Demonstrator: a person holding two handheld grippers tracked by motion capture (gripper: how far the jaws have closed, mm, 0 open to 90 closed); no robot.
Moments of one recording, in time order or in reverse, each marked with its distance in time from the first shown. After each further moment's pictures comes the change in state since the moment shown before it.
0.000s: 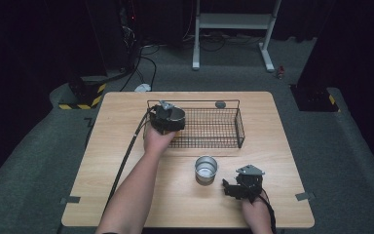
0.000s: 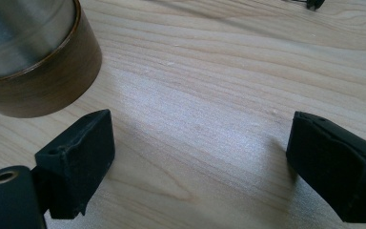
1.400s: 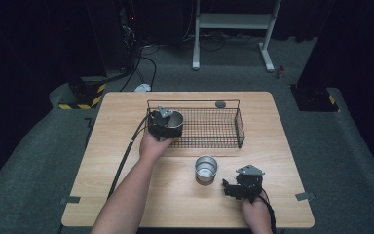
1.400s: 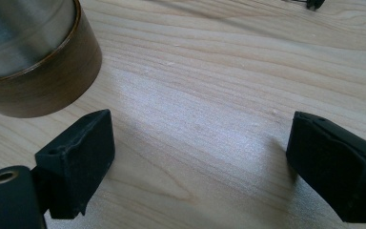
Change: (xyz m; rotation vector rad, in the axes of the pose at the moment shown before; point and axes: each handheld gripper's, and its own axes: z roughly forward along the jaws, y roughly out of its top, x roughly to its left) left arm 0.000 -0.019 -0.014 -0.020 -0.017 0.072; right arm 0.000 0.000 0.000 0.001 0.000 -0.001
